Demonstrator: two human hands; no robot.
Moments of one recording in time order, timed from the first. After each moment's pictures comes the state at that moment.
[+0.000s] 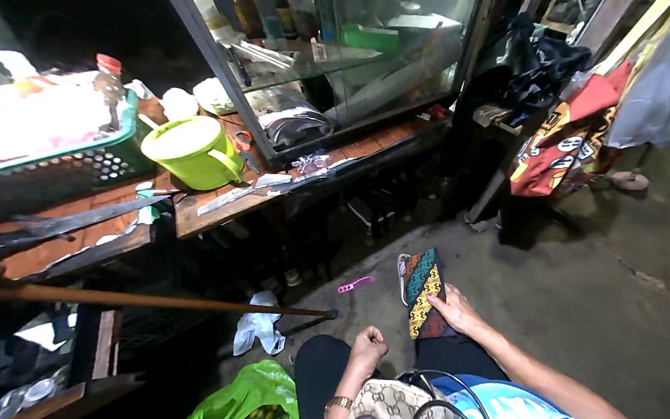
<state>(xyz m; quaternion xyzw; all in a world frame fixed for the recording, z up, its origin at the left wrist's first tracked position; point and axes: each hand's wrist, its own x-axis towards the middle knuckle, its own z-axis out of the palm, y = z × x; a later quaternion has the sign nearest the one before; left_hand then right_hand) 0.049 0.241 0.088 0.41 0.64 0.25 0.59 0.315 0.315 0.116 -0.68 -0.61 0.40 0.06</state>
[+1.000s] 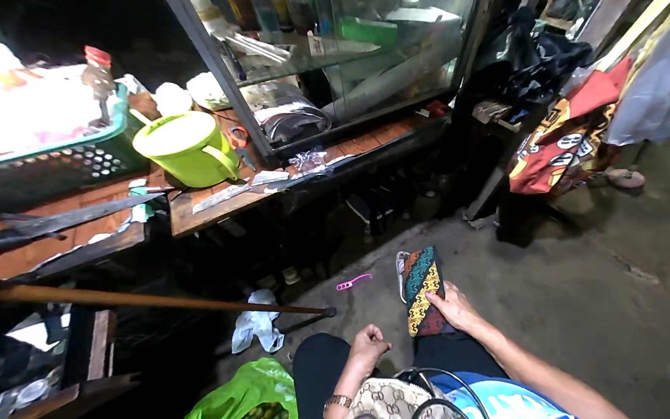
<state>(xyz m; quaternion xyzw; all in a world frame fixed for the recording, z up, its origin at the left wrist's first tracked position) 0.048 0.239 0.088 0.40 0.62 0.27 0.62 0.314 0.316 0.117 -0.69 -0.60 0.40 0.06</state>
